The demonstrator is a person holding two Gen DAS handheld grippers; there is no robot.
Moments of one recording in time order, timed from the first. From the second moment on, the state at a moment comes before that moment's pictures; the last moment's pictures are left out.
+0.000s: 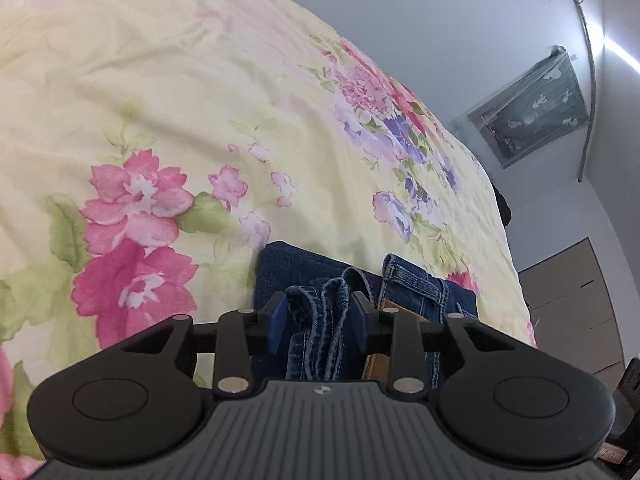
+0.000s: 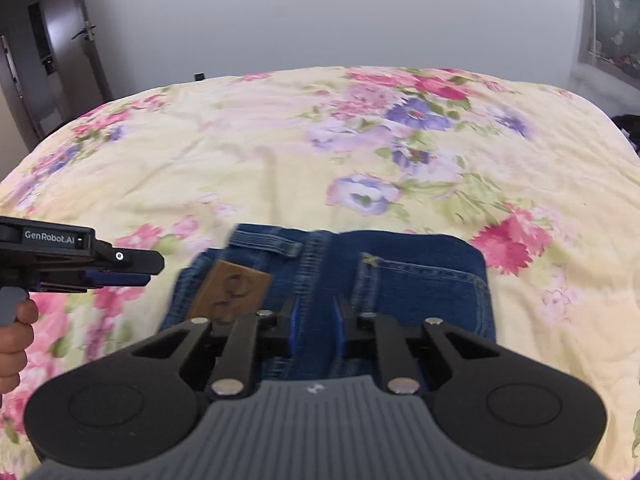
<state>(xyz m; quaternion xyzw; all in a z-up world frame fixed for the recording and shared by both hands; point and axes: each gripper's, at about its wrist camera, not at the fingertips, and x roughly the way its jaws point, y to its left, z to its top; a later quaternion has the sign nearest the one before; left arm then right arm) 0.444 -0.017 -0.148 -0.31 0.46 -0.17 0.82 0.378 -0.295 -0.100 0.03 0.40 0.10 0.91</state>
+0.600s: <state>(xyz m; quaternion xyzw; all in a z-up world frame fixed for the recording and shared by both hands) 0.457 -0.047 -0.115 -0.26 0.43 -0.25 0.83 0.378 -0.311 -0.143 0.05 0.41 0.13 0.90</state>
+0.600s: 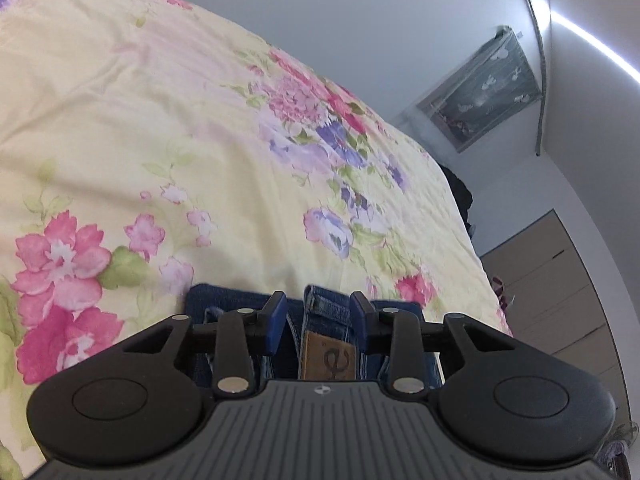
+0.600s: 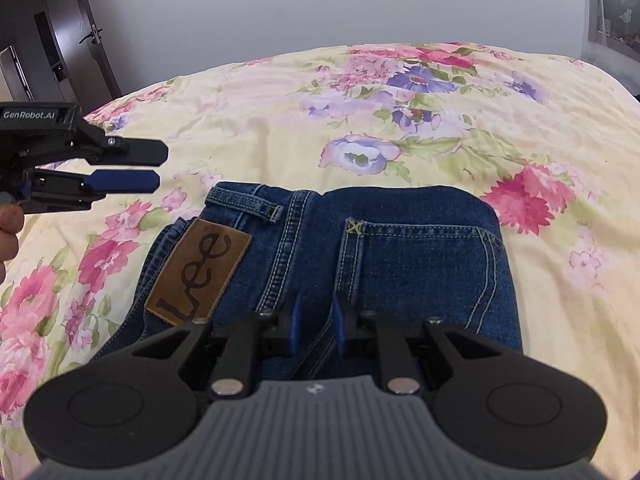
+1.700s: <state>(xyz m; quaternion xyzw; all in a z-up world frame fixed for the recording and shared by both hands) 0.414 -0.102 -0.094 -0.05 0.41 -0.19 0.89 0.348 -0.394 -0.100 0.13 0.40 0.10 0.90</state>
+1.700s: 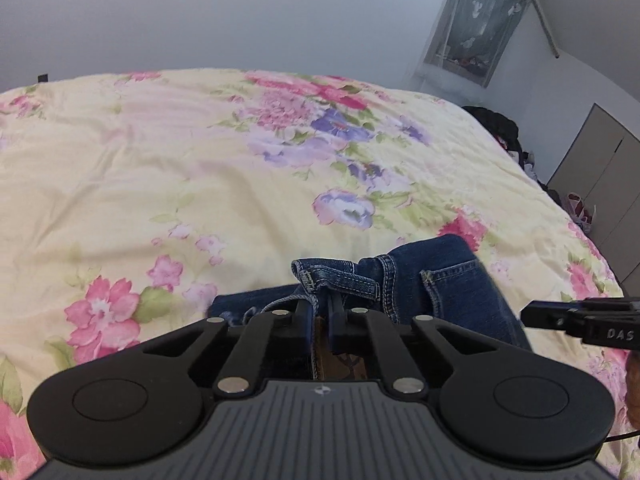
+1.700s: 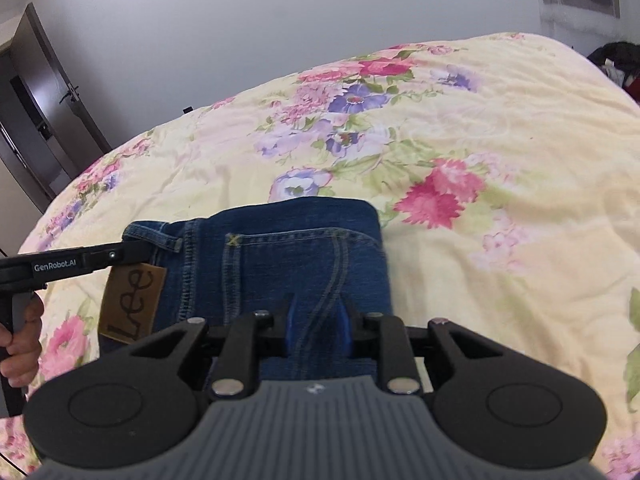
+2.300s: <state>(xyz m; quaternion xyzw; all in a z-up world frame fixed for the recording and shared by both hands) 0.449 -0.075 -0.160 -0.11 0.44 -0.19 0.87 0.474 -0.366 -0.170 0.07 0.47 0.08 0.88</state>
